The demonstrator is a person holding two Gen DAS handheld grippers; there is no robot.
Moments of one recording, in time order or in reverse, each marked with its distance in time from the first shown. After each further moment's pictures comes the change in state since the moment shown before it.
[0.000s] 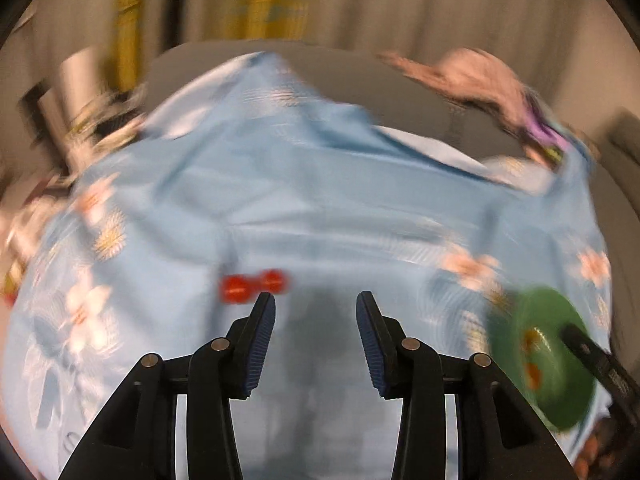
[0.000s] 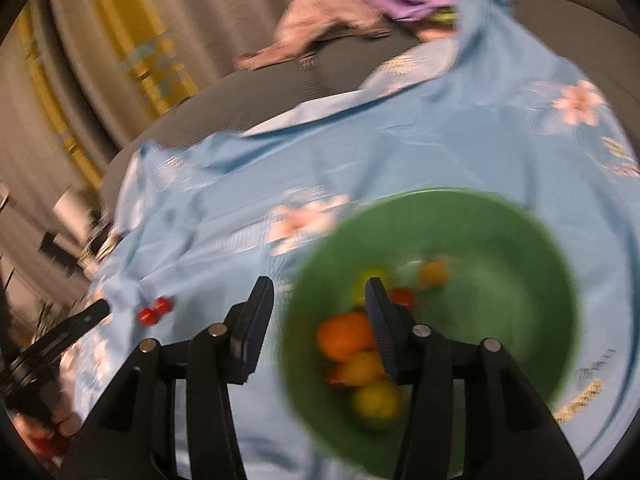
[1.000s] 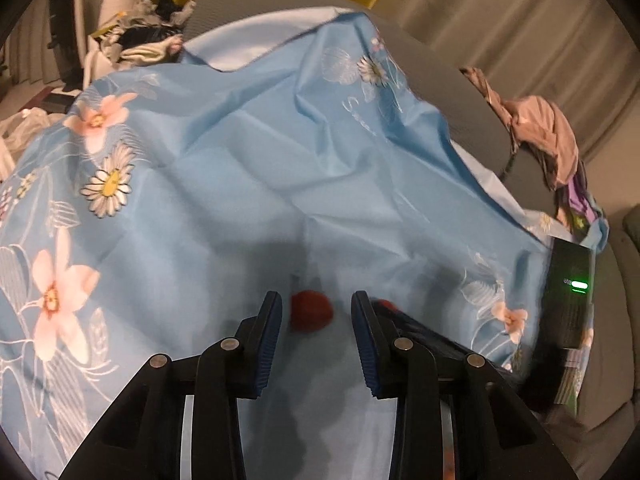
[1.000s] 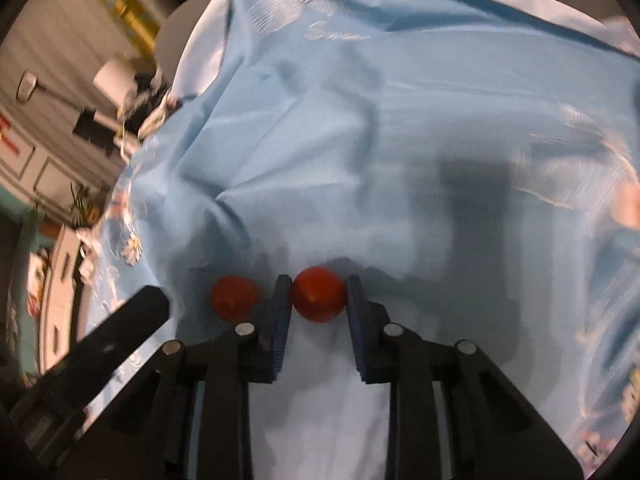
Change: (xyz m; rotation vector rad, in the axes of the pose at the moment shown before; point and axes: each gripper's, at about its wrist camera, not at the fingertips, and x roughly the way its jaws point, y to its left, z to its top) left arm 0.068 0.074 0.019 -0.201 0.120 -0.110; right arm 0.192 0.169 -0.014 -0.173 0.400 0.188
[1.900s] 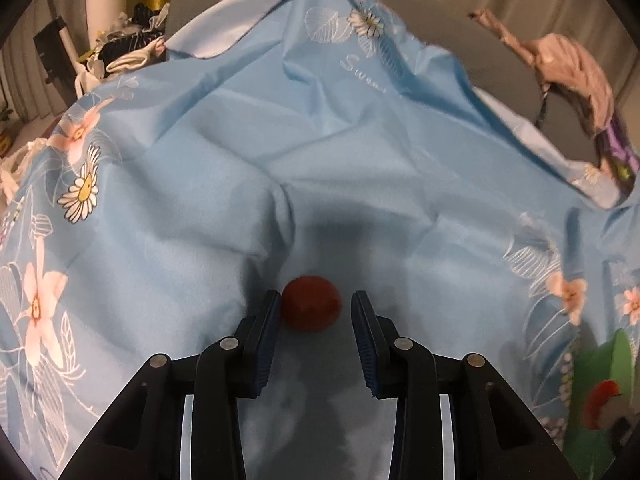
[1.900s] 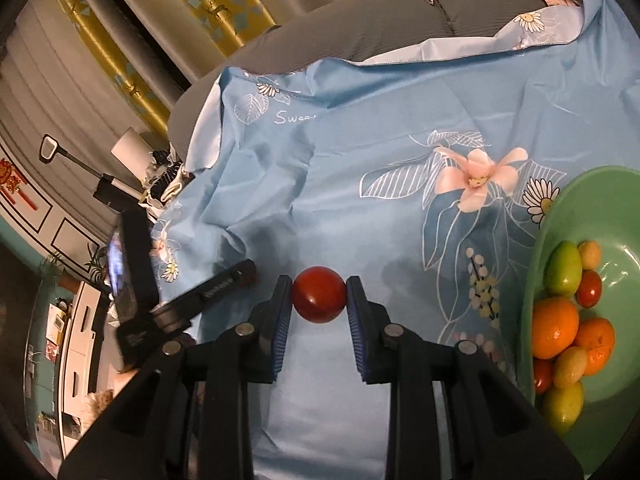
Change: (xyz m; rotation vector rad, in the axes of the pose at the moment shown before) left arm 0.050 -0.033 -0.012 0.112 0.060 0.205; right arm -0.130 -0.049 -0.056 0.088 -0.223 0.036
